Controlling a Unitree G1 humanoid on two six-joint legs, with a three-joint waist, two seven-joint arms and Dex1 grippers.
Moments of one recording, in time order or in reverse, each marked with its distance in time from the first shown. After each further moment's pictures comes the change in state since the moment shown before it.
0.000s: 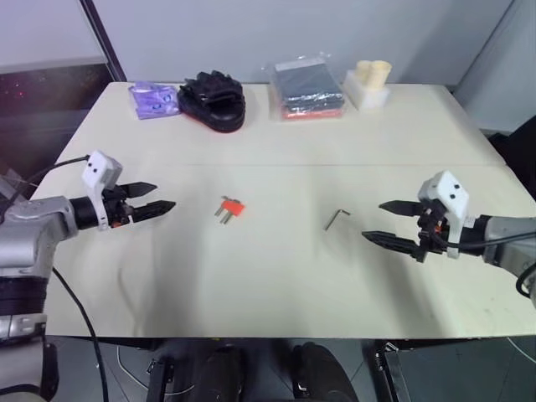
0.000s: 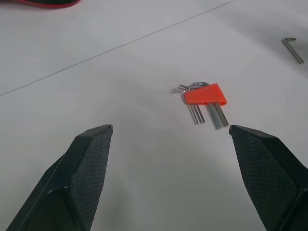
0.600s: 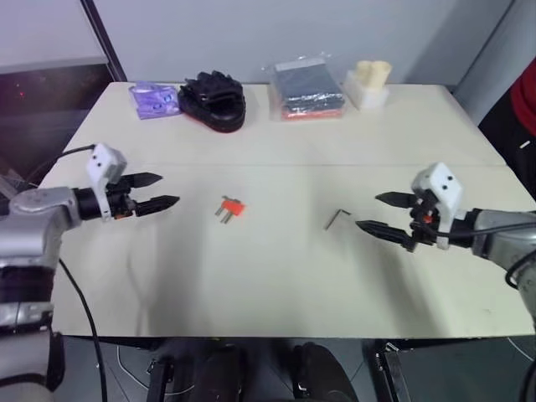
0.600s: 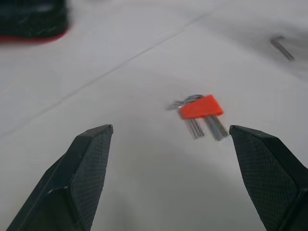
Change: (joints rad) left arm -0.157 -0.012 -0.100 0.158 0.090 -0.224 -0.159; right arm -0.117 0.077 0.067 0.002 0.003 0.078 -0.075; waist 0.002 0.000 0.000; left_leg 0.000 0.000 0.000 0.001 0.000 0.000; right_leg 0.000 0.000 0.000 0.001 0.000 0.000
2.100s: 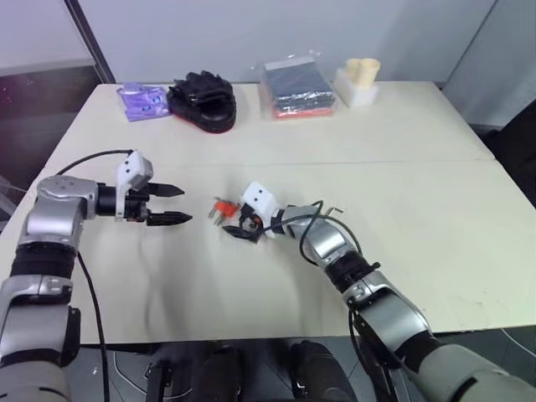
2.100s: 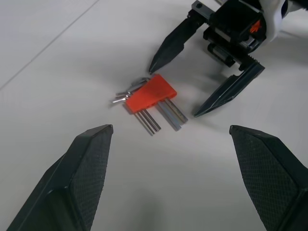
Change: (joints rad) left arm -0.061 -0.042 -0.082 0.135 0.138 -0.072 -0.191; right arm -0.539 0.846 0.541 1.043 -0.574 -0.631 -0.161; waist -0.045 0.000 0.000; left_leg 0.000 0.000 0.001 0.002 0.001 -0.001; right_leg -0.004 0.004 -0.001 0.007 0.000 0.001
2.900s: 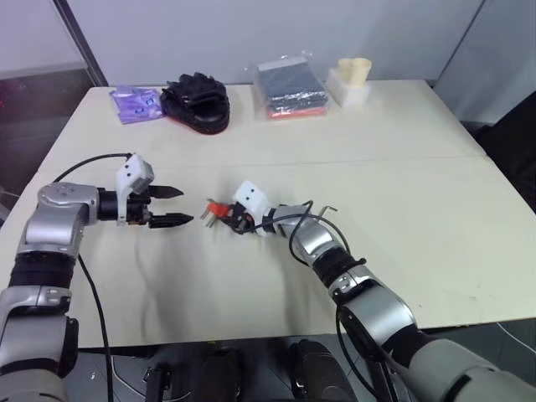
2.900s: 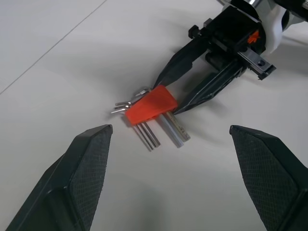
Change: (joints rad) left arm 0.045 0.000 0.017 -0.070 -0.021 0.033 0.072; right arm -0.043 0.071 -0.064 0.157 -0.063 -0.117 -0.011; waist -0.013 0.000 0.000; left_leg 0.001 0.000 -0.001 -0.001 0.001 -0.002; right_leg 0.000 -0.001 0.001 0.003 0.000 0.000
